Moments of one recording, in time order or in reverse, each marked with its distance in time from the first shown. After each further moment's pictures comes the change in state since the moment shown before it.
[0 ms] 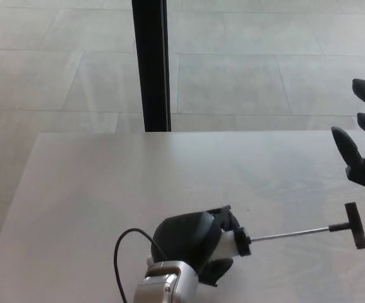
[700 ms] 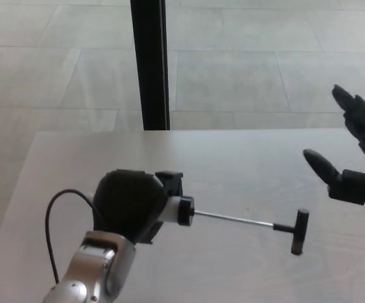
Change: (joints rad) left_arm -0.029 0.313 -0.014 -0.040 0.048 -0.208 0.166; right_arm 0.018 -0.062 0.089 -0.018 -0.041 0.000 0.030
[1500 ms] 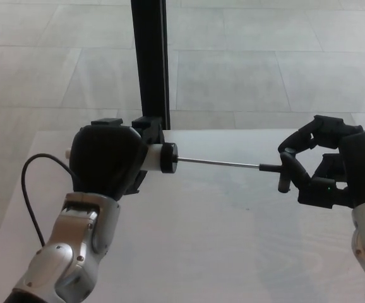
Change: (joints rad) left_arm -0.137 0.038 0.146 0.017 -0.012 -0.021 0.130; right_arm 0.007 0.126 0.125 -0.002 -0.121 0.032 -0.165
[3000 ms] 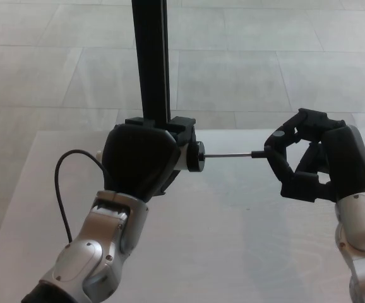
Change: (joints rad) left_arm -0.059 -0.038 -0.115 0.057 0.061 0.017 0.037; right_arm -0.042 0.048 0.022 0.001 0.008 0.042 0.002
